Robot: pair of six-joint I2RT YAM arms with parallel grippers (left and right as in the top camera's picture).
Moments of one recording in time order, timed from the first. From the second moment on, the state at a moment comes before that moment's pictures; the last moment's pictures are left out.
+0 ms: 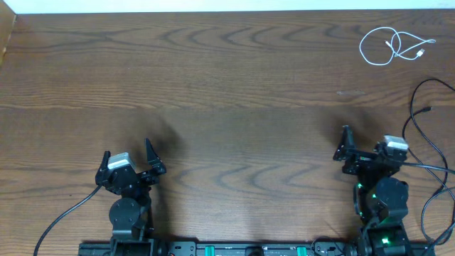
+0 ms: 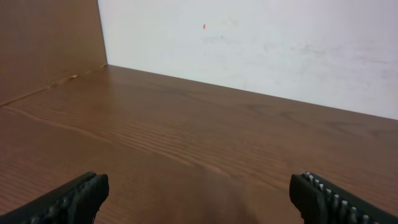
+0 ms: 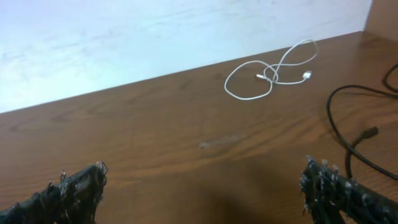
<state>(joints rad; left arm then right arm) -0.03 0.01 0.03 -0.10 -0.29 -0.12 0.12 0.40 0.11 0.12 0.22 0.24</state>
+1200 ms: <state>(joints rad) -0.03 0.01 0.03 -0.10 -0.29 -0.12 -0.01 0.15 0.01 0.07 0.10 0.21</state>
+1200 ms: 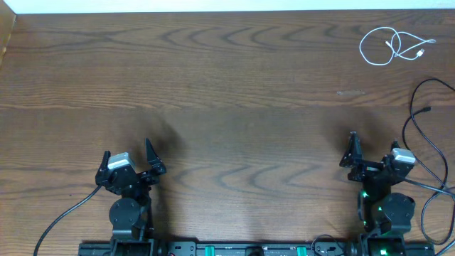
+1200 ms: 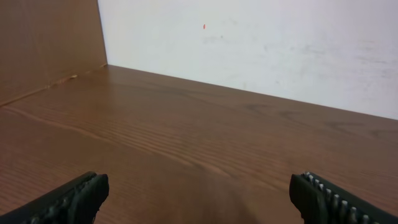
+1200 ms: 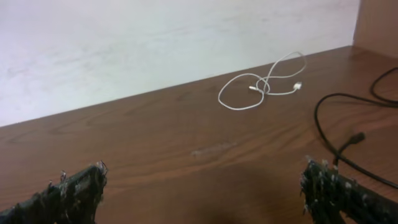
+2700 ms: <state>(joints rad) -0.03 0.01 0.03 -0.10 -0.29 -0.12 -0.10 0.01 0.01 -0.07 0.06 0.17</state>
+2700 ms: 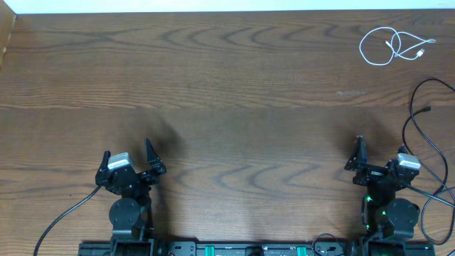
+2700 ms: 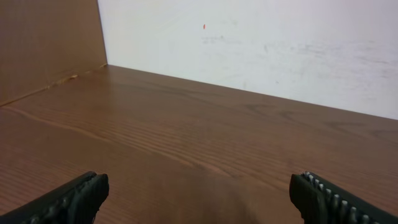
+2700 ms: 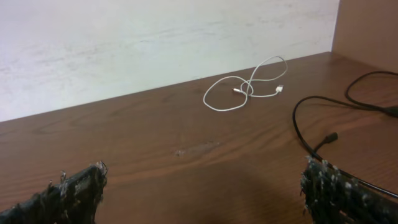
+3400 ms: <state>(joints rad) -0.03 0.01 0.03 -0.10 -0.29 -0.12 -0.10 0.01 0.01 -0.07 0.02 0.11</state>
